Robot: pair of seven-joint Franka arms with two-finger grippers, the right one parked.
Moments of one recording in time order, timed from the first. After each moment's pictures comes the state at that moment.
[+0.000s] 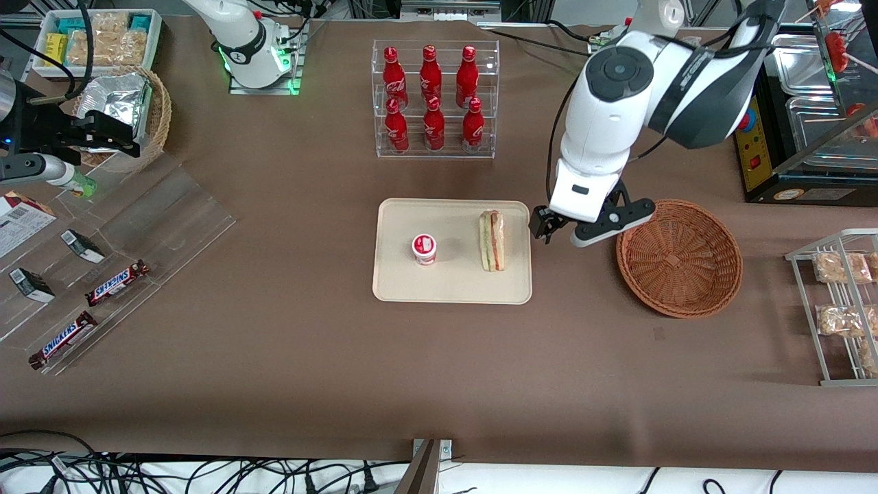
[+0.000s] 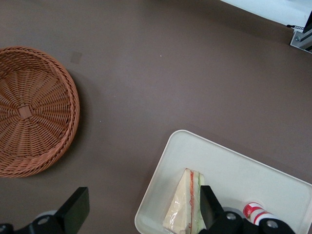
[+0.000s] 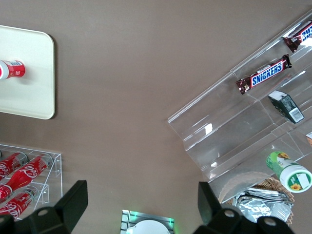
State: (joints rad) arm -0.05 0.26 -0.51 -1.64 0.30 1.95 -1.07
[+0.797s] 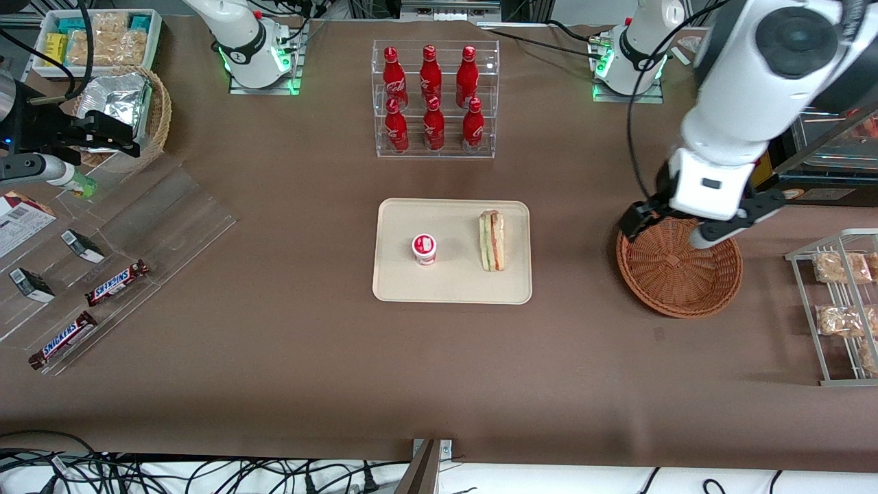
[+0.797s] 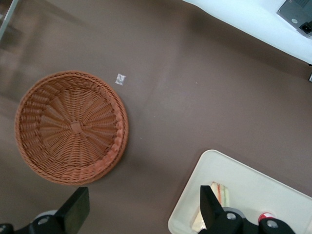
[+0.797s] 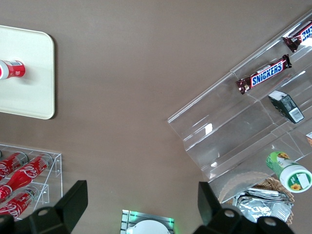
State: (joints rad) arm 0.07 0.16 -0.38 -1.57 0.13 1.80 -0.78
